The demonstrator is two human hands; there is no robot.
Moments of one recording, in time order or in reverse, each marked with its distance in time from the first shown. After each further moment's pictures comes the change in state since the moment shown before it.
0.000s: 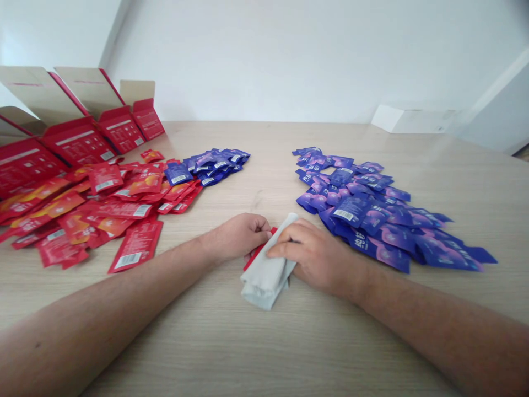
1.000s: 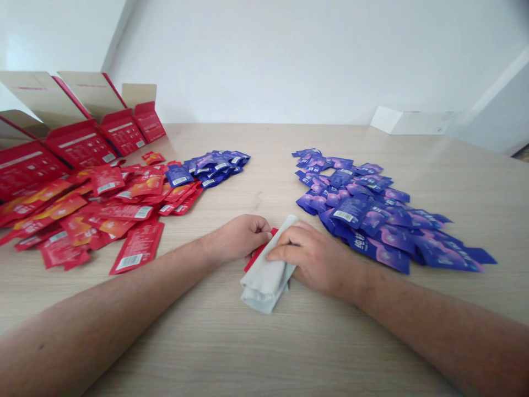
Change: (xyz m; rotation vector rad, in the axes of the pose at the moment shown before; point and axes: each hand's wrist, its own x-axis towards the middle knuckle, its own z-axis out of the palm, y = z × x) left_hand -0.002 0.002 0.001 -0.007 0.000 0.007; right_hand 0.000 0.003 -0.002 -0.005 0.005 -0.024
